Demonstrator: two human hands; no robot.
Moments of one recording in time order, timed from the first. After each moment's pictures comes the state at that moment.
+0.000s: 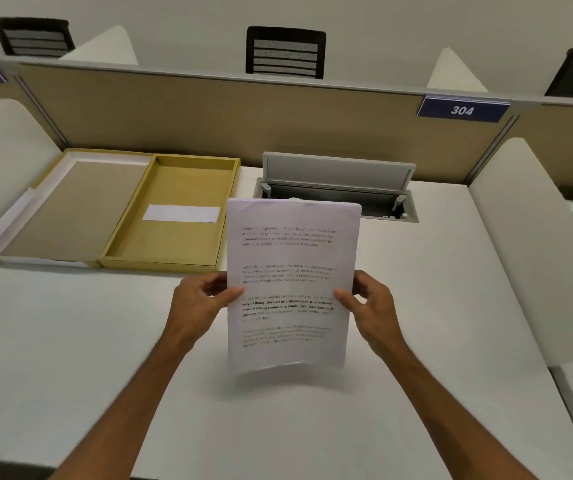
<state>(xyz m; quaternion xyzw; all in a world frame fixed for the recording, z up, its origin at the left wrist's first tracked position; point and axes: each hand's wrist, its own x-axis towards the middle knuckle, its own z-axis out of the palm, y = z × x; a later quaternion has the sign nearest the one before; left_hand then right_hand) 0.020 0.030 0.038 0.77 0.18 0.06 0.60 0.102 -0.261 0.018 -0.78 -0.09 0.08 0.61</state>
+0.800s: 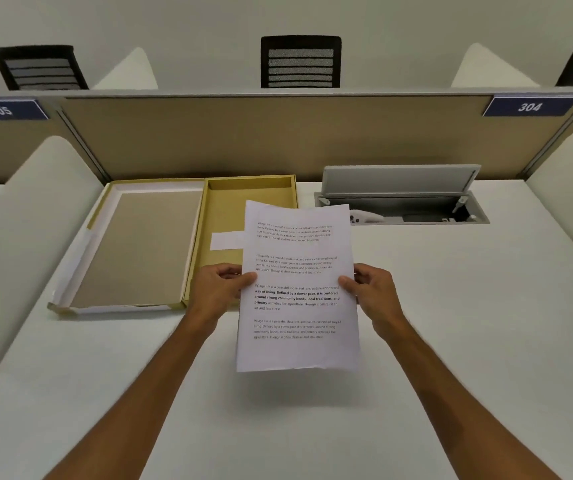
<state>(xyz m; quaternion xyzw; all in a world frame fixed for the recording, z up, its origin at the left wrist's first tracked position) 0.071 0.249 0.040 0.74 0.24 0.01 0.63 0.124 -0.030 0.012 -0.76 0.06 0.13 0.64</state>
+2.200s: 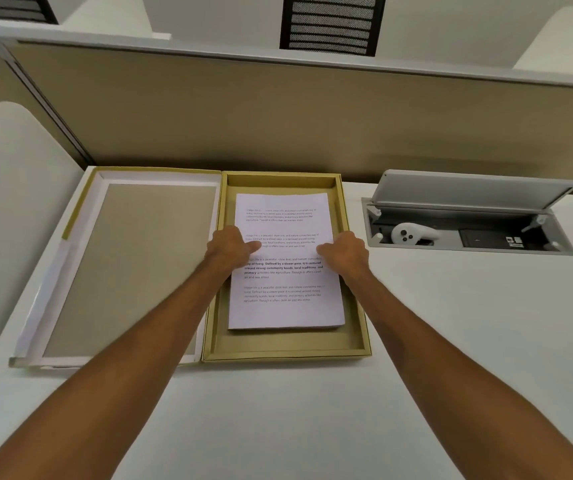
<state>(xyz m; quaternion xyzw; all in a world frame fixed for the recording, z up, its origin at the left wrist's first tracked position) 0.279 0.371 -0.019 0.90 0.25 -0.16 0.30 0.322 0.164 -0.041 -0.93 0.10 0.16 0.32</state>
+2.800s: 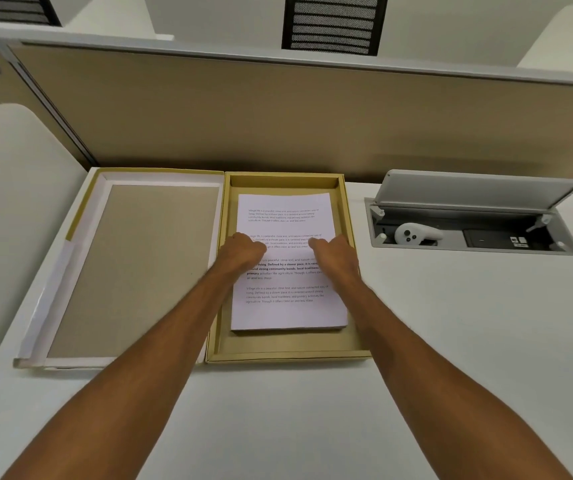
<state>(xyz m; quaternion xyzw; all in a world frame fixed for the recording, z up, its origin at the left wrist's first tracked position) 0.281 0.362 -0.025 0.83 0.30 -0.20 0.43 0.311 0.183 -0.044 -0.86 0.16 0.18 0.45</state>
